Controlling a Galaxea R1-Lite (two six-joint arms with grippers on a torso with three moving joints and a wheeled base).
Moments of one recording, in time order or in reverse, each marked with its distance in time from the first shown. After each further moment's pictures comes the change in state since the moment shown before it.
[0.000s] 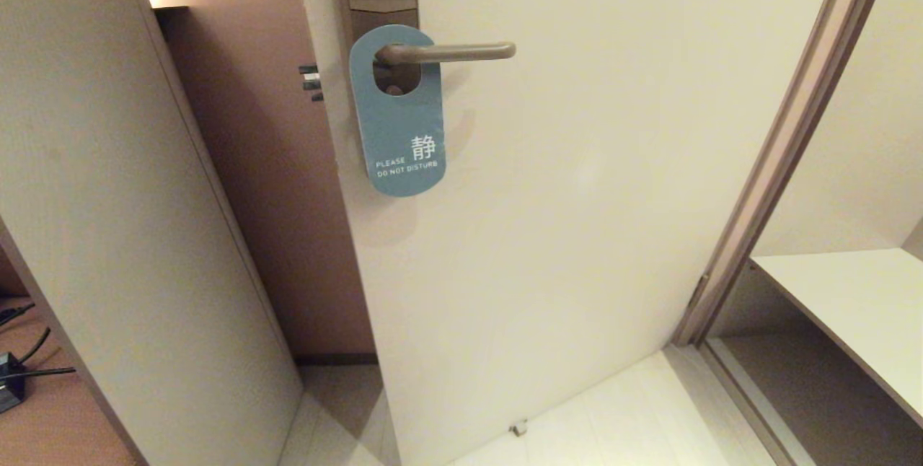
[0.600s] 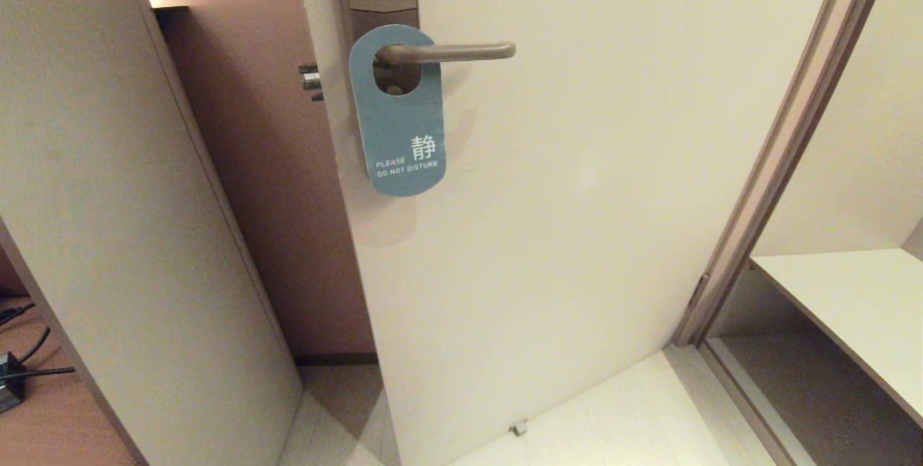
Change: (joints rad) left arm -0.004 0.004 -0.034 0.019 -0.024 0.033; right arm 0.000 0.000 0.000 0.000 0.000 0.000
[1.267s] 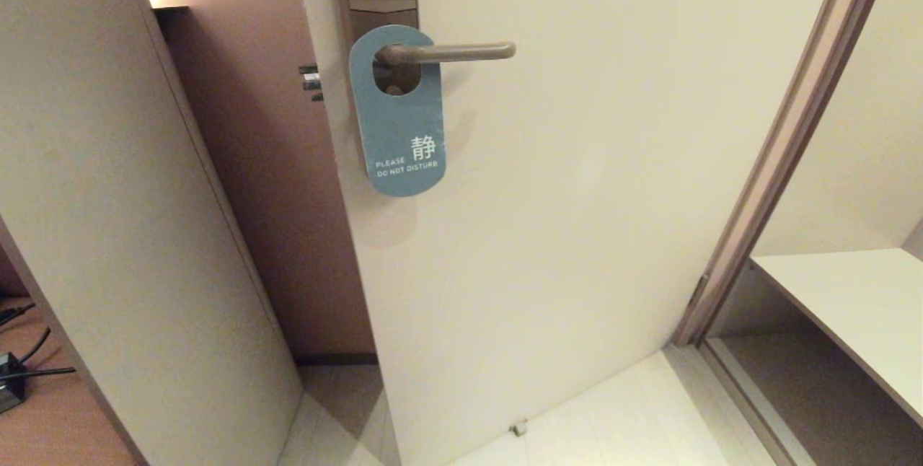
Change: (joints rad) left arm -0.010 0.436 -0.455 0.048 -0.006 -0.019; right arm 0.000 0.000 0.000 0.000 0.000 0.000
